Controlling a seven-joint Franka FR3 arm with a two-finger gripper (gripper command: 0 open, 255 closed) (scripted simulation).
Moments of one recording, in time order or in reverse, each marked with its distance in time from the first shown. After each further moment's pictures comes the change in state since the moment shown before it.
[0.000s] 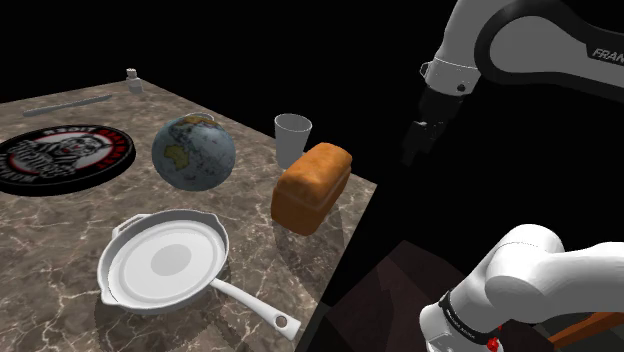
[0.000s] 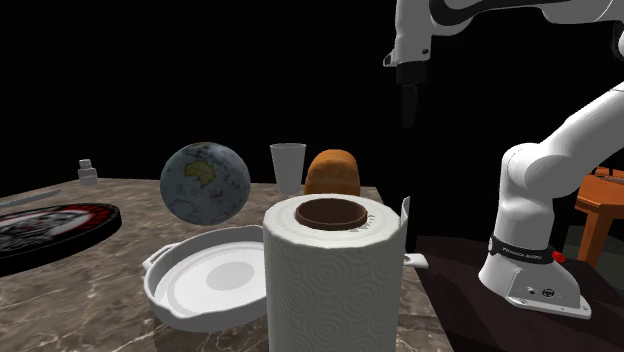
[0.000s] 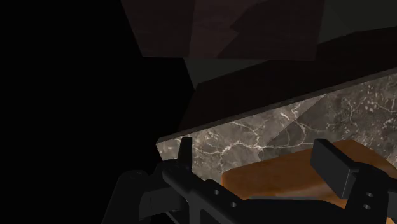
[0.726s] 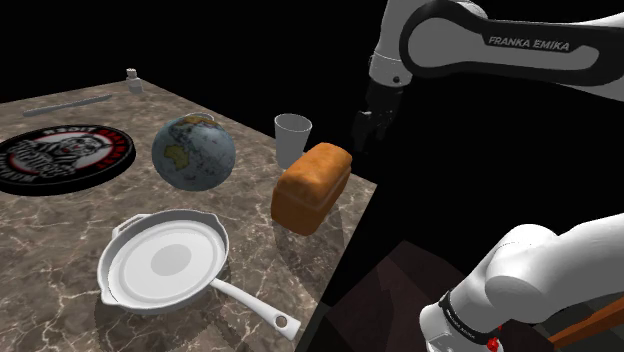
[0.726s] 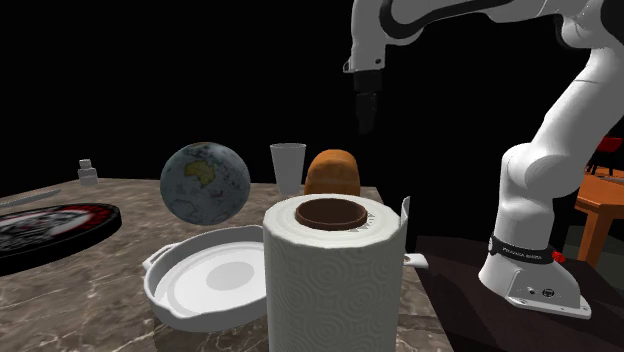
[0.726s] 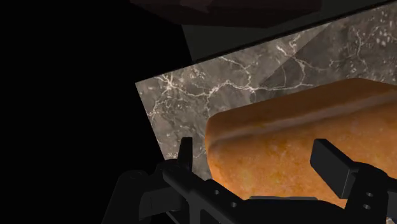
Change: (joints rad) arm 0.002 0.328 0.075 0.186 -0.017 0.162 0.058
